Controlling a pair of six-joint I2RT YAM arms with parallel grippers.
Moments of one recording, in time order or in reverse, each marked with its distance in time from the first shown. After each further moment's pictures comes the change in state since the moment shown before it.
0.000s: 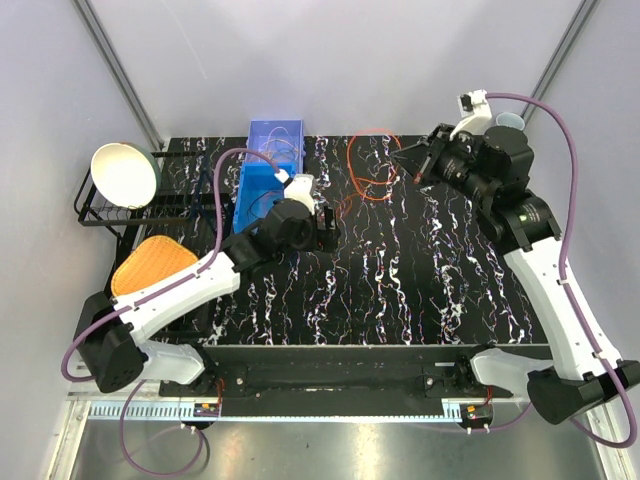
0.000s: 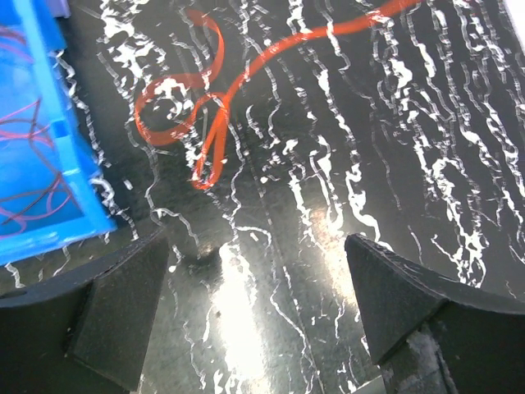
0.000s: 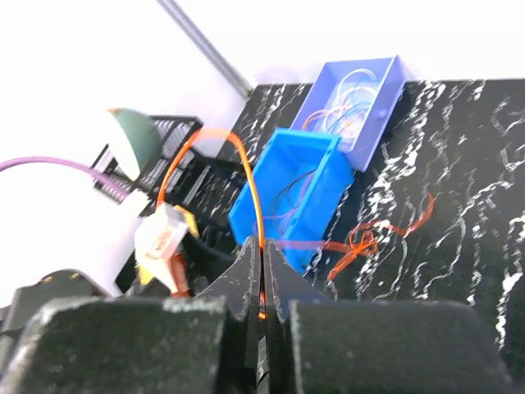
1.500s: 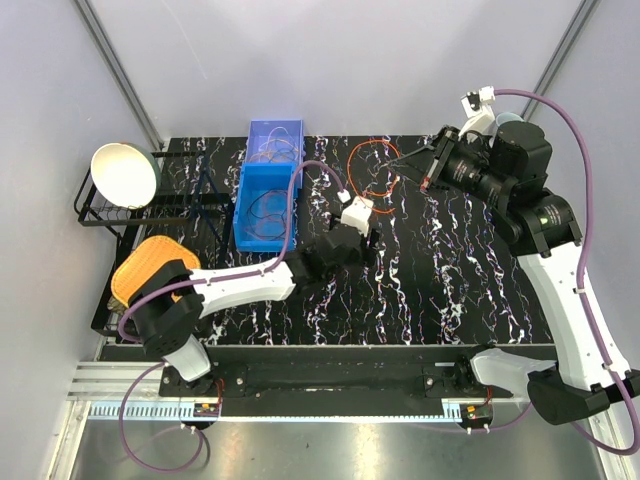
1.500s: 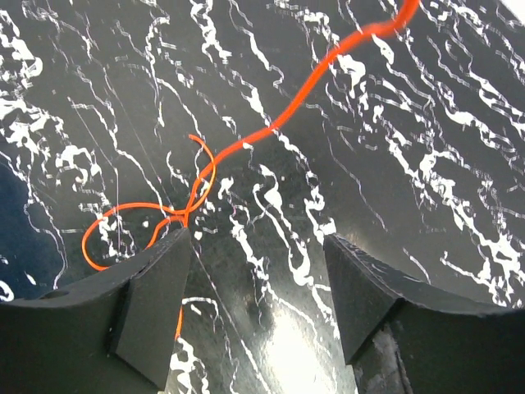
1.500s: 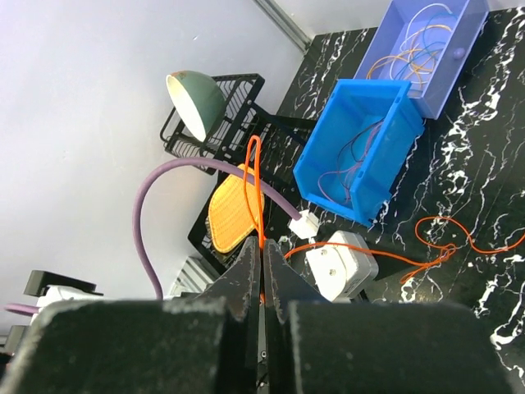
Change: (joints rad) left arm -0.198 0.315 -0.008 0.442 -0.136 0.193; right arm 0.000 -0.018 0.140 -0.197 -0.143 0.130
